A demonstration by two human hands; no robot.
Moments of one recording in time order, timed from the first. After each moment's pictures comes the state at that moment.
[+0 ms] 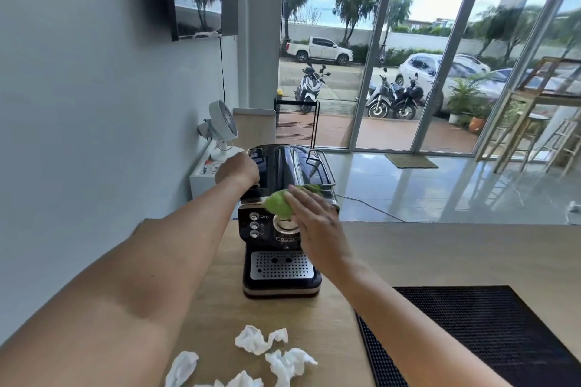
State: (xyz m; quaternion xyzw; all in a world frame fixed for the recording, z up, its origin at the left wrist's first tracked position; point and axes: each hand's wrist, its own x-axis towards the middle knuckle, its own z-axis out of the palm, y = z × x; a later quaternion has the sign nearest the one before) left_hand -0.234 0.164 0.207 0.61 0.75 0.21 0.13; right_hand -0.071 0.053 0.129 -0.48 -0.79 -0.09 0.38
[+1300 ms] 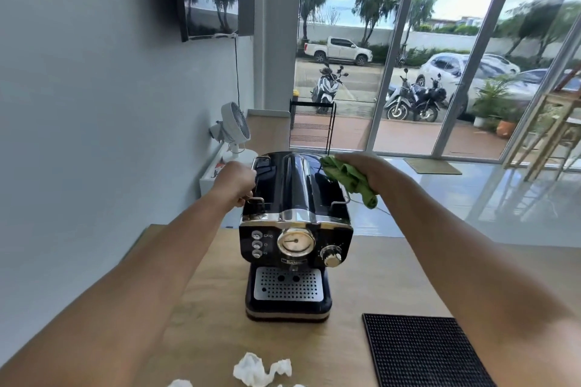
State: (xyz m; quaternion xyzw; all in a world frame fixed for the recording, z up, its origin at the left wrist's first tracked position) left_hand -0.247 0.178 0.202 0.55 0.67 0.36 0.35; right_hand 0.010 0.199 0.233 -0.65 -0.49 0.46 0.35
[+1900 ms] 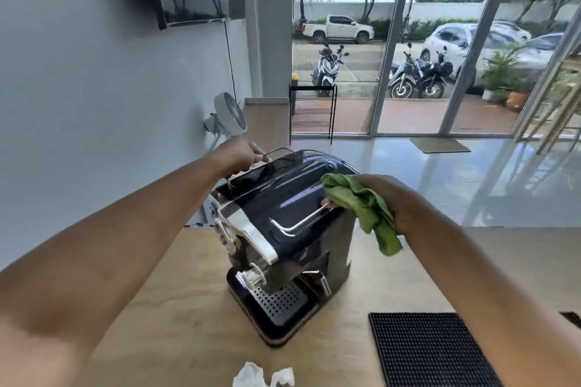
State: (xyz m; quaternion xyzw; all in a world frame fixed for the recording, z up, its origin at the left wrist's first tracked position) left_hand -0.239 0.234 0.235 0.68 0.66 0.20 0.25; right_hand 0.002 0.104 0.239 -0.53 -0.42 0.61 0.41
